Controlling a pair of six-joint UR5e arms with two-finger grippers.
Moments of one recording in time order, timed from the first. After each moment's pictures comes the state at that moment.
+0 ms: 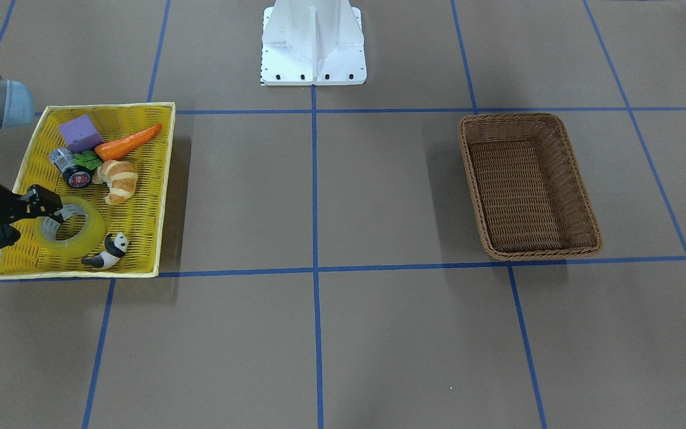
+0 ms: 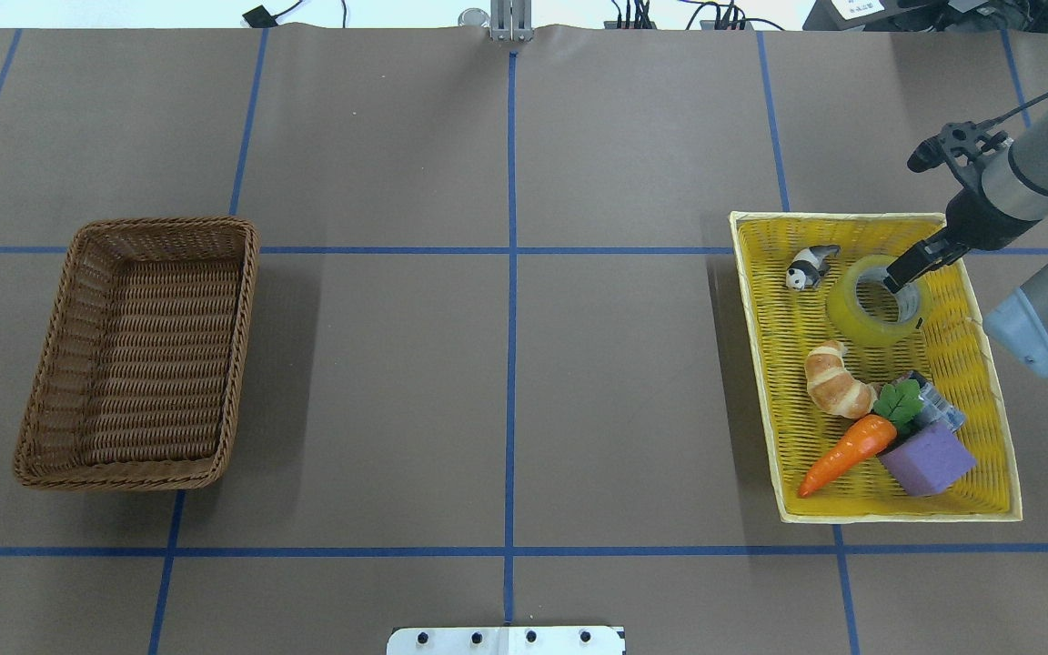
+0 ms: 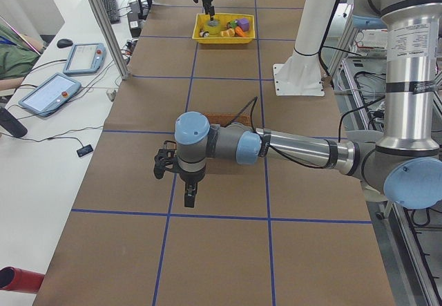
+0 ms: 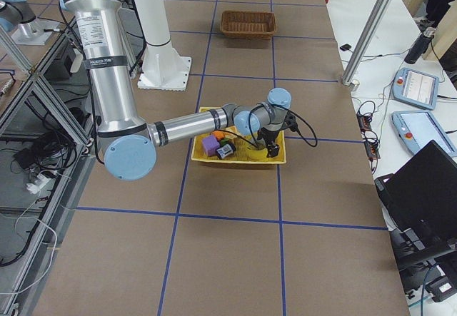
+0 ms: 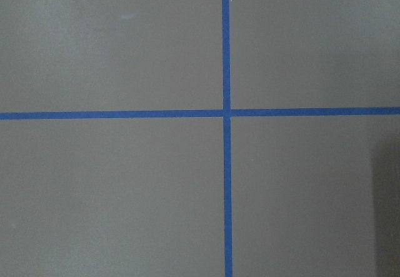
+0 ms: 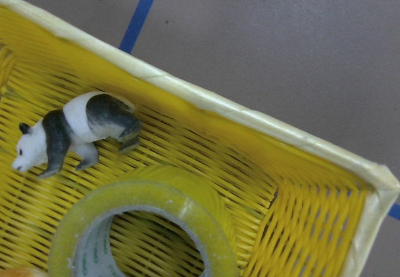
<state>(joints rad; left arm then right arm) -1.55 -1.50 -1.79 -1.57 -2.28 -0.11 1.03 -1.38 1.60 -1.35 2.26 0.22</state>
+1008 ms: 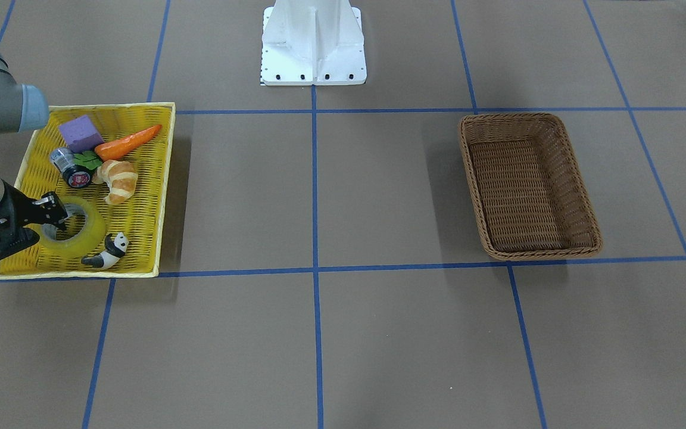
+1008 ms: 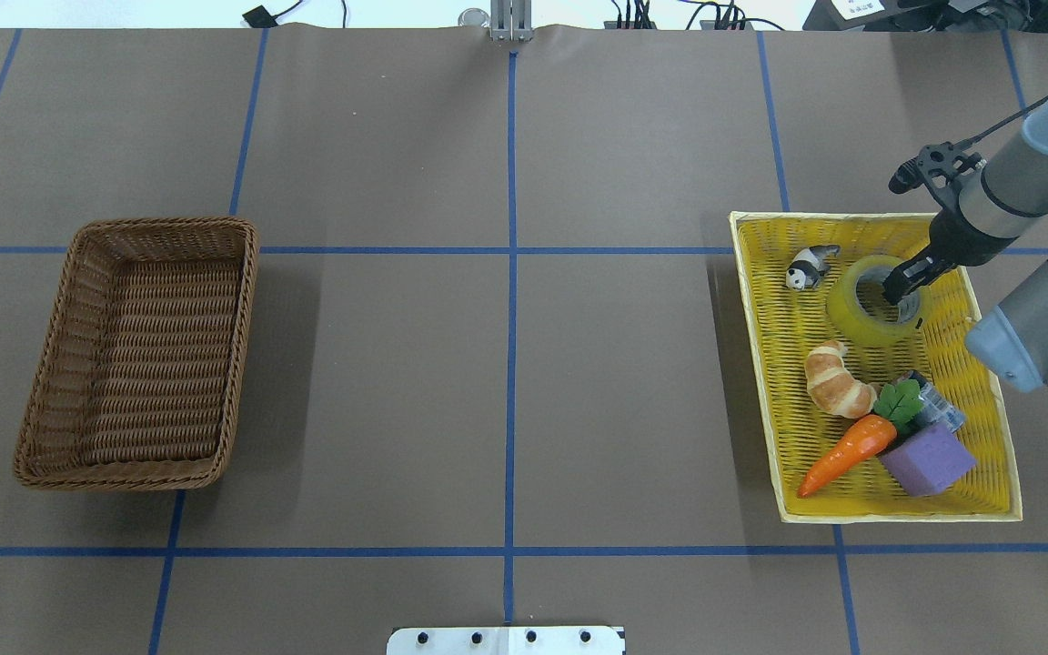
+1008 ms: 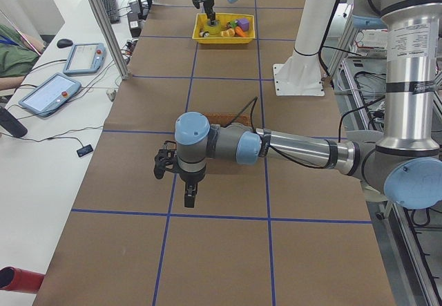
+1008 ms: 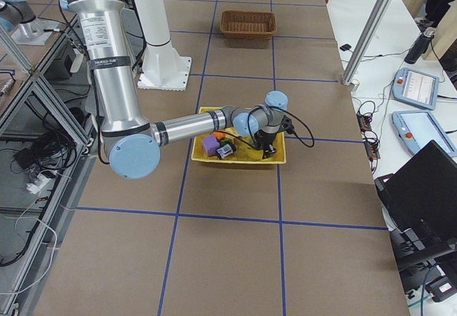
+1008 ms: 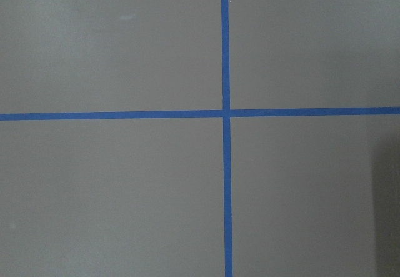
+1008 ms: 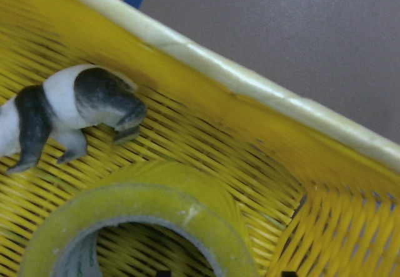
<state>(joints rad) -1.55 -1.50 -1.79 -1.57 -2.28 -0.10 0.99 -1.38 1.57 -1.35 2.21 0.20</state>
